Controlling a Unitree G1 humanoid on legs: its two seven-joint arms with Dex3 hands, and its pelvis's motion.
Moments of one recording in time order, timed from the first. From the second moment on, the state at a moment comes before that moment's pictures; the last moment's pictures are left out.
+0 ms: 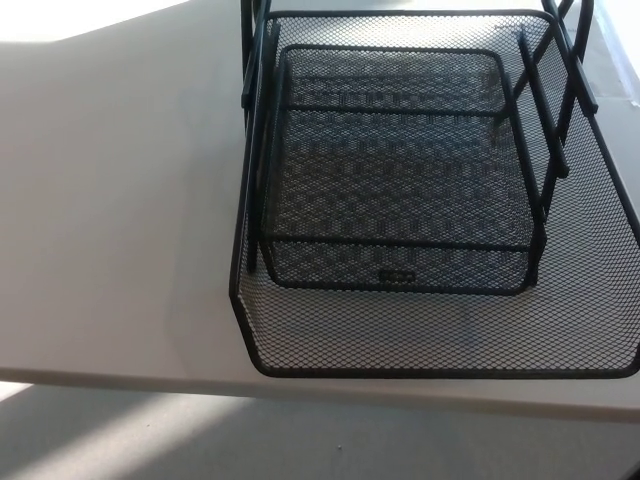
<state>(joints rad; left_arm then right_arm) -0.11 0.68 -0.19 1.09 0.27 -0.27 -0.41 0.67 -0.82 -0.24 0.04 -0.02 -0.08 0.59</state>
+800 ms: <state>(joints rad) -0.11 0.68 -0.19 1.10 0.27 -0.27 -0.41 0.74 -0.82 -0.37 -0.39 0.32 -0.08 0.77</state>
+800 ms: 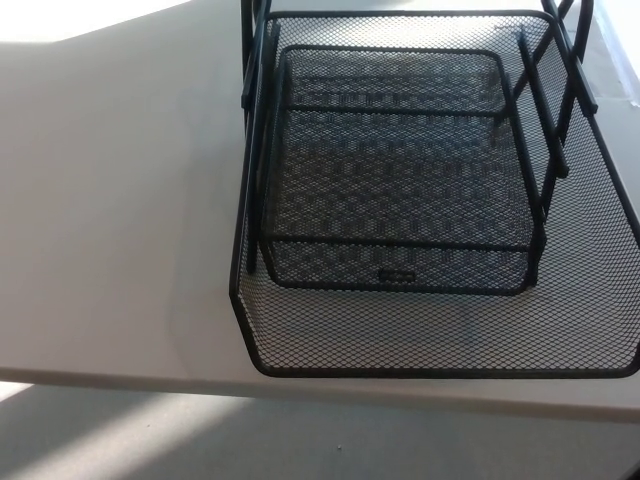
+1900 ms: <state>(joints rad) -0.11 0.68 -0.19 1.10 0.27 -0.27 -0.42 0.48 -0.81 -0.23 -0.76 0.74 -0.02 0.85</state>
